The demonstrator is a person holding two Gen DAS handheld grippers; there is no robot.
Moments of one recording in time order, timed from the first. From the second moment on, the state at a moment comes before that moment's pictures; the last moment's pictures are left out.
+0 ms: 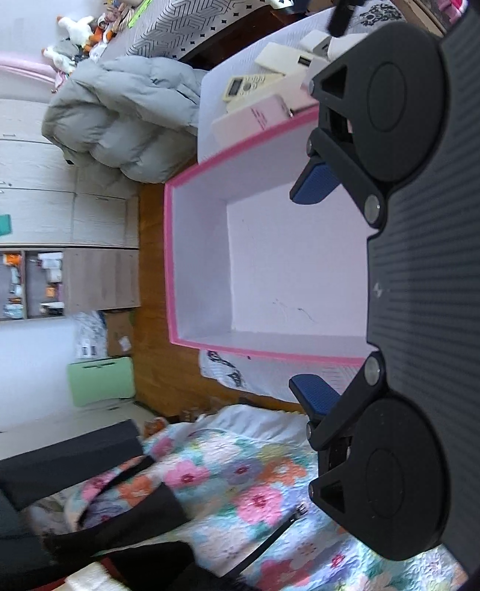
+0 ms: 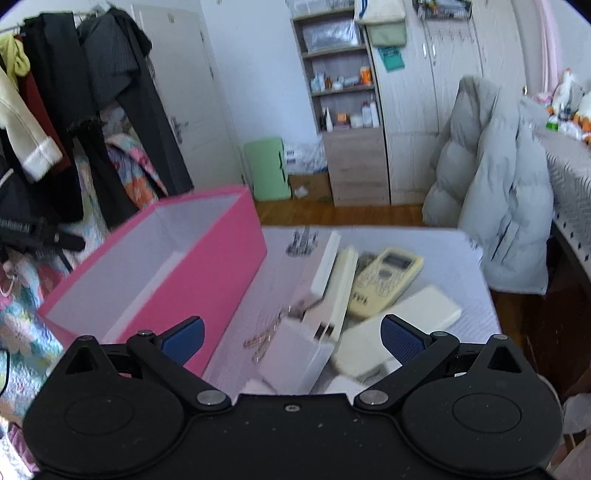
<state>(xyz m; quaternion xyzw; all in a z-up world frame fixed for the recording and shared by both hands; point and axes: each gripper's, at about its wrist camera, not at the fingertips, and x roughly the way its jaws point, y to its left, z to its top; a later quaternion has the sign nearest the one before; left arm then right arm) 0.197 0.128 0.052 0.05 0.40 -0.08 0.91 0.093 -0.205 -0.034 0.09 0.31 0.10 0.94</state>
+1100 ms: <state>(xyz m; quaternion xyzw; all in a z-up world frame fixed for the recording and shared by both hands) 0.286 0.144 -0.021 0.06 0.42 0.03 0.91 0.148 -0.140 -0.088 0.05 0.41 -0.01 0.91</state>
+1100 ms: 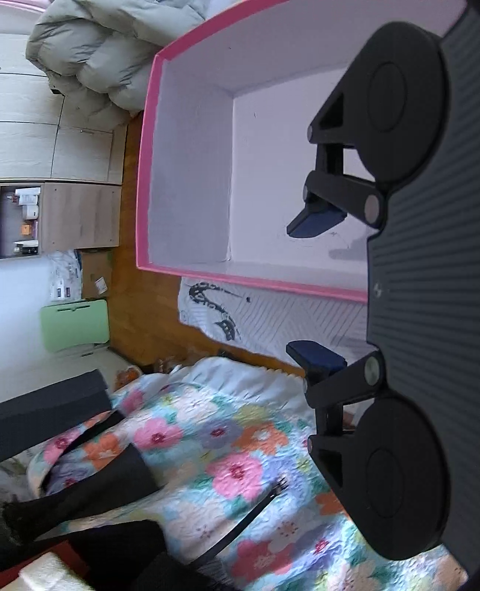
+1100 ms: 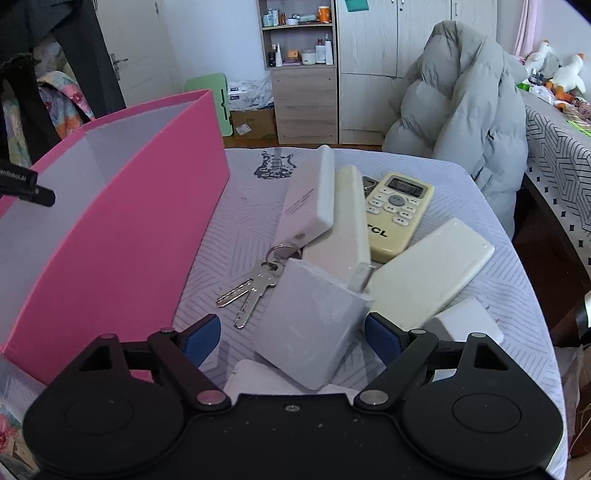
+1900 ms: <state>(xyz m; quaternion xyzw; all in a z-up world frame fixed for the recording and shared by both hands) 0.284 0.152 -0.024 0.03 0.41 0.02 0.91 0.137 -0.157 -0.085 0.11 0.37 0.00 0.92</state>
